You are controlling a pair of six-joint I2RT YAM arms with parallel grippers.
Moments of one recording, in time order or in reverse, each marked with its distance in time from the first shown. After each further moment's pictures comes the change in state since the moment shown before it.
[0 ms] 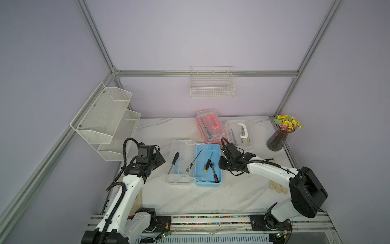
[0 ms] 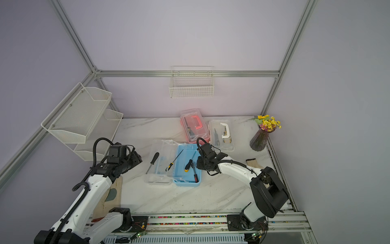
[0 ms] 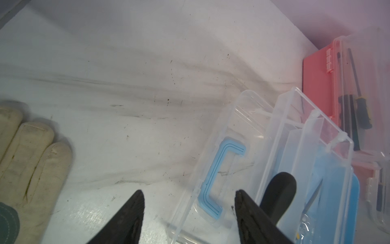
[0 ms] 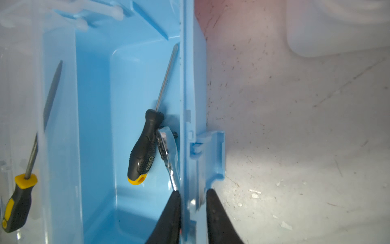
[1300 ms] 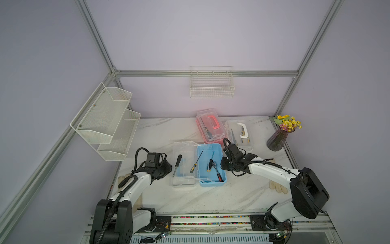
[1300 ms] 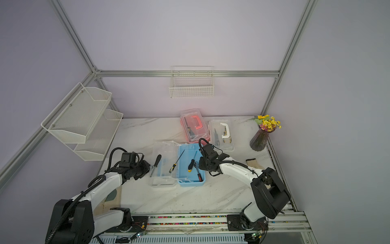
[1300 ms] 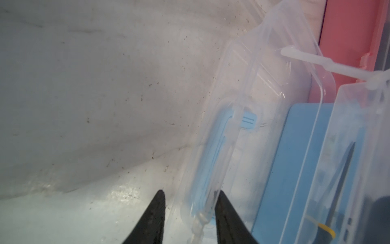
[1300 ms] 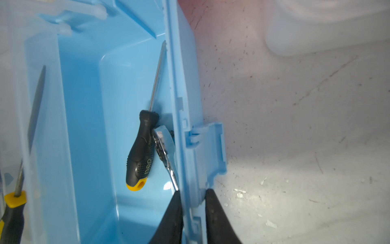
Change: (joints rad) left arm -0.014 0.203 -0.227 0.331 0.329 -0.050; right arm -0.009 -0.006 -0.024 0.008 -0.001 -0.005
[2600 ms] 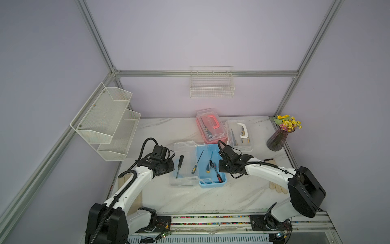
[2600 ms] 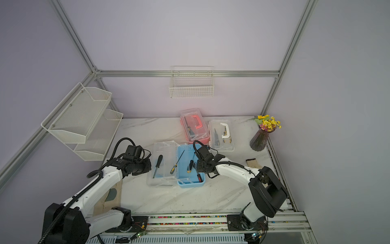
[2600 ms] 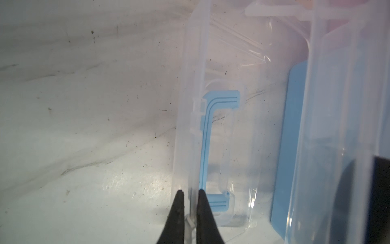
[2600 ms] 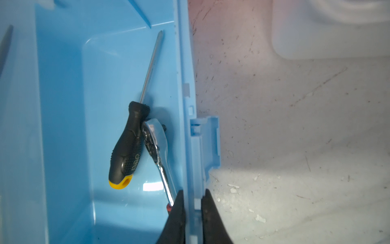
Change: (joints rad) left arm -0.164 -0.029 0.268 -0.404 -0.228 0.199; right arm 0.084 0.028 0.039 -0.072 0.104 -0.072
